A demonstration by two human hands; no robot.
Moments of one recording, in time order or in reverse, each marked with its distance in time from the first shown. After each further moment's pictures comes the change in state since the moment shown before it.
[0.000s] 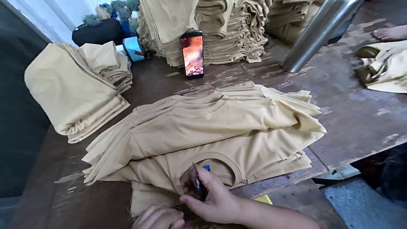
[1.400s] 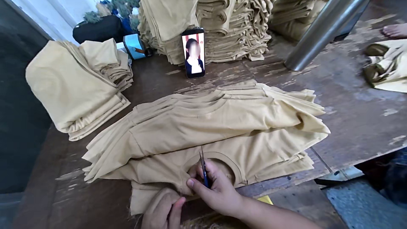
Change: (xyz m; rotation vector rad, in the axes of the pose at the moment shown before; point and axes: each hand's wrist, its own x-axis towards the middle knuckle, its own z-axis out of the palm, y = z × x) left_hand 0.023 -0.016 0.047 0.009 0.385 0.030; right_hand 0.002 -0.003 -0.006 0.207 0.122 0.136
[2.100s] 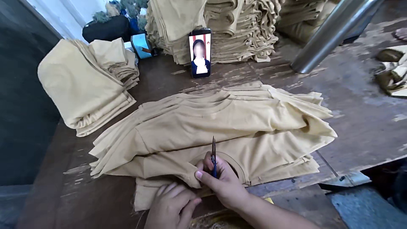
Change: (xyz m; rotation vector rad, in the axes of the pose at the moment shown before) left_hand 0.010 -0.002 -0.002 0.109 -0.249 0.047; right_hand 0.003 0.001 -0.008 0.314 0.024 0.157
